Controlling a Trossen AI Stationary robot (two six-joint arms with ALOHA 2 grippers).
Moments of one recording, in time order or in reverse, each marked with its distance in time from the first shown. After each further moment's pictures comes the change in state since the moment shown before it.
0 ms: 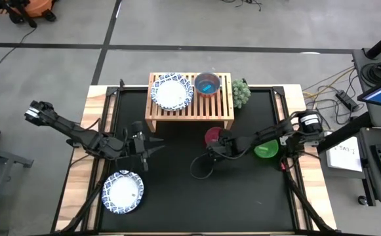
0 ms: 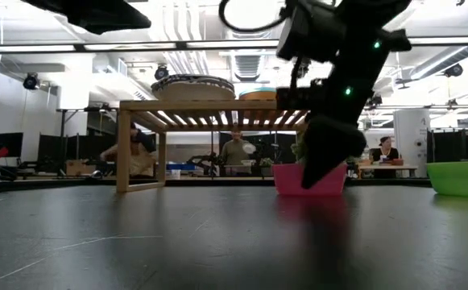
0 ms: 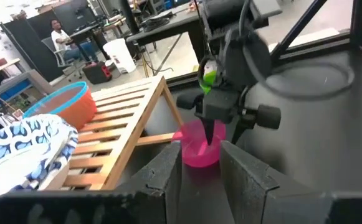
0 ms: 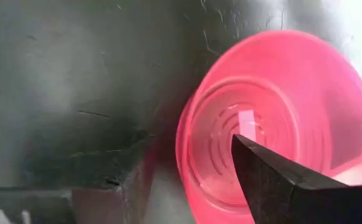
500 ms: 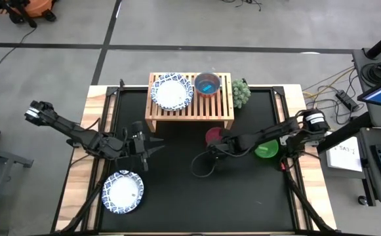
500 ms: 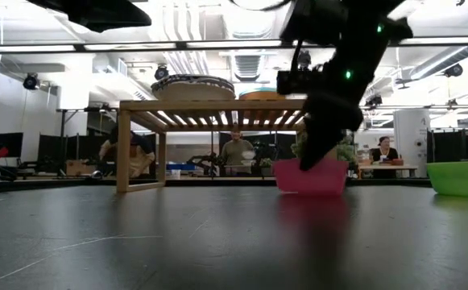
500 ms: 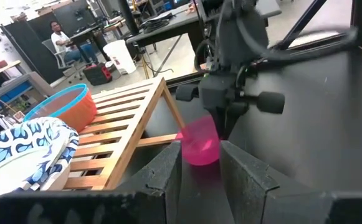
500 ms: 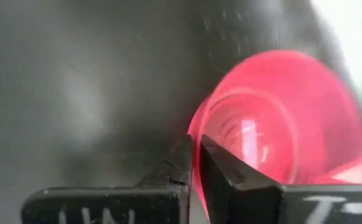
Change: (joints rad) left arm 0.000 0.001 0.004 0.002 0.000 0.010; right arm 0.005 -0.078 0.006 -0.005 -0.057 0.041
